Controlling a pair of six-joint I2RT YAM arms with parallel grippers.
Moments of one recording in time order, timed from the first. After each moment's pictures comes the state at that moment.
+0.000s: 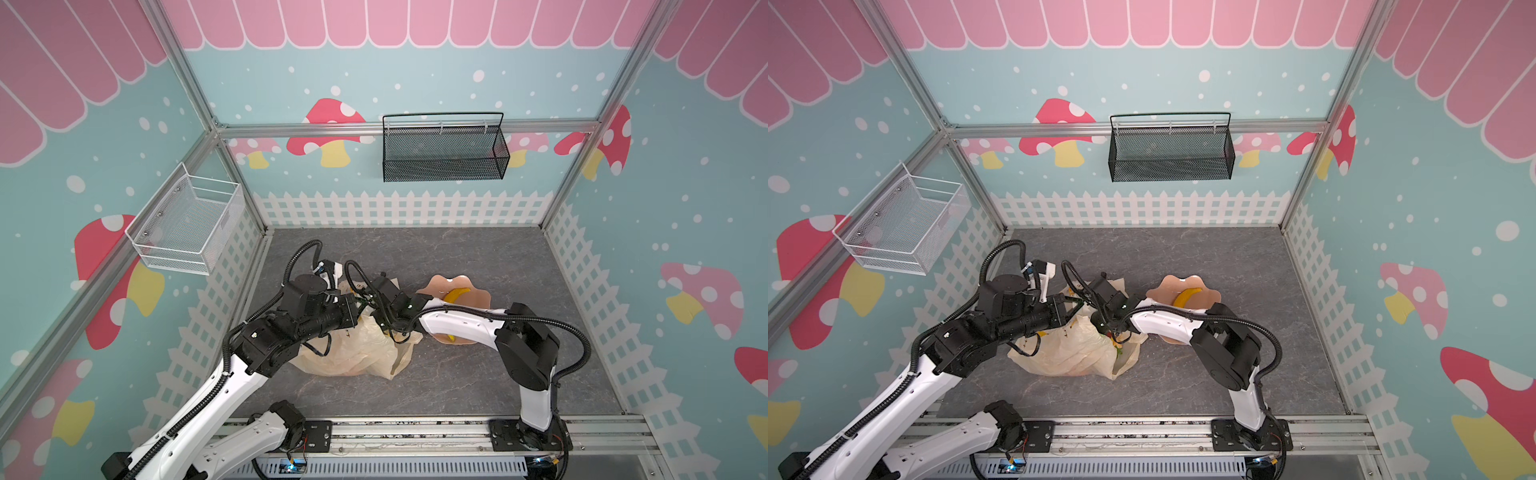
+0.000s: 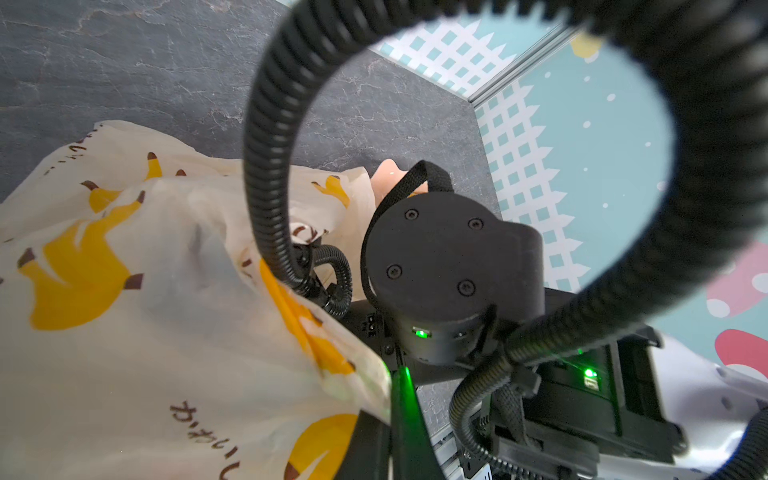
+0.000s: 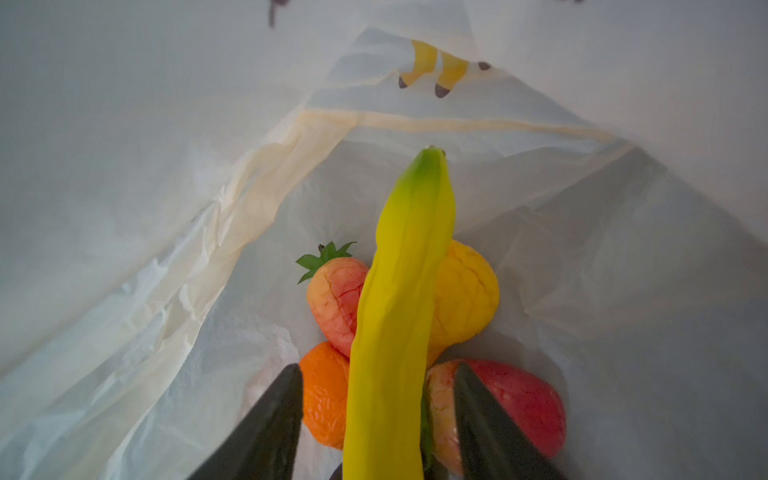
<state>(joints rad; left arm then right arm) -0.61 0.90 1.05 -0.71 0.12 -0.75 0.97 1.94 1.40 -0.27 -0.43 0.07</state>
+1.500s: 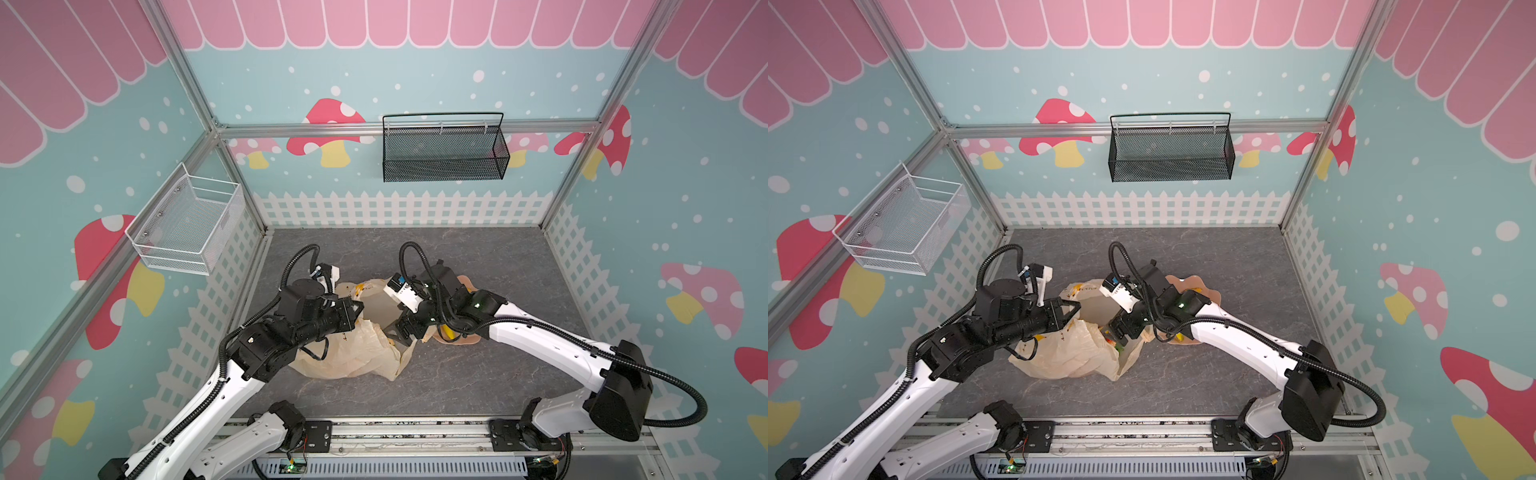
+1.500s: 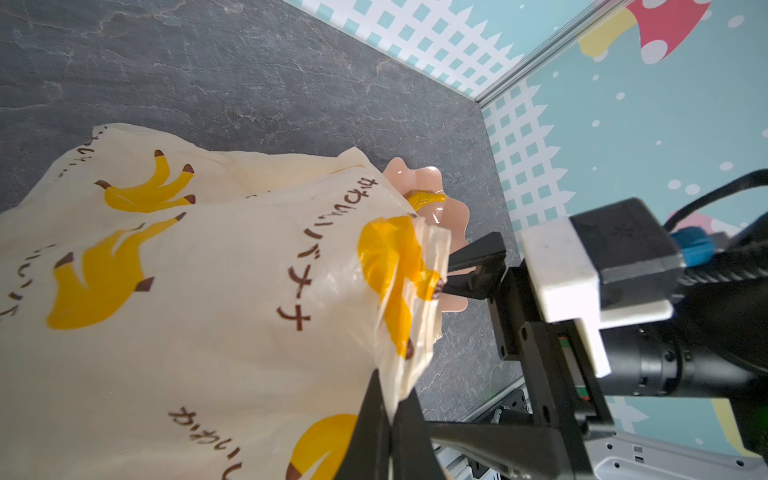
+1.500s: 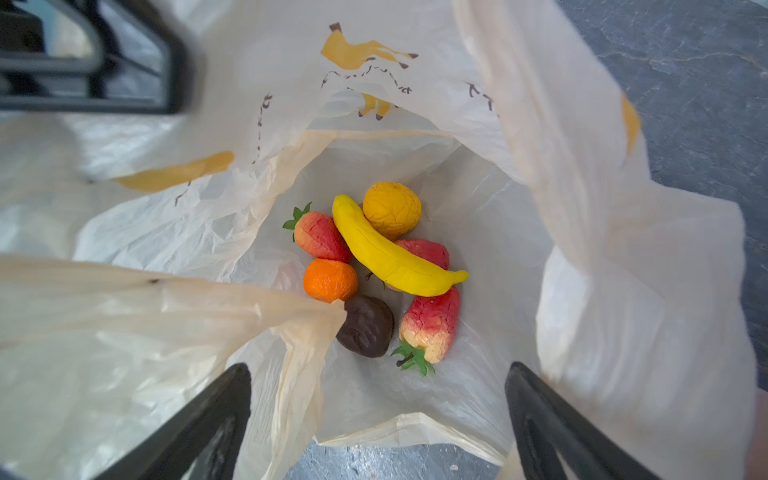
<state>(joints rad) -0.61 0.87 1.03 -0.72 0.10 -0.74 0.85 1.42 1.18 -0.49 -0.36 -0.01</state>
